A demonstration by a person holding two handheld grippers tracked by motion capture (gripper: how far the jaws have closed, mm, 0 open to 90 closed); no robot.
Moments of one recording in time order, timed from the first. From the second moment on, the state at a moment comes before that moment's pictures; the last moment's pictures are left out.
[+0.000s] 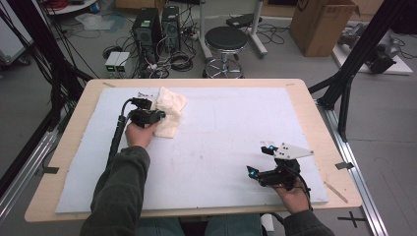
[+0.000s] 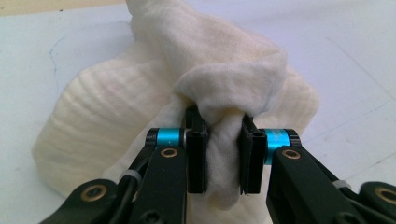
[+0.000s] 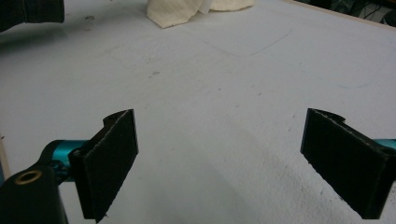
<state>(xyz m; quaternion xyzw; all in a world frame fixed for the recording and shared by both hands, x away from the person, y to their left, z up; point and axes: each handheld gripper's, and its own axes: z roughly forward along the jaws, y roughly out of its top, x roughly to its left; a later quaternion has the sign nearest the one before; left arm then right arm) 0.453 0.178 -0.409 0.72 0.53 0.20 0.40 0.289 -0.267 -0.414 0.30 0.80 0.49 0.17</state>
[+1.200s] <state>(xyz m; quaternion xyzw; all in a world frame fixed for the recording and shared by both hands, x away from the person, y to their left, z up) 0.384 0.134 -0.355 0.73 0.45 0.17 0.48 0.287 -0.264 -0.416 0.29 0.81 0.49 0.17</state>
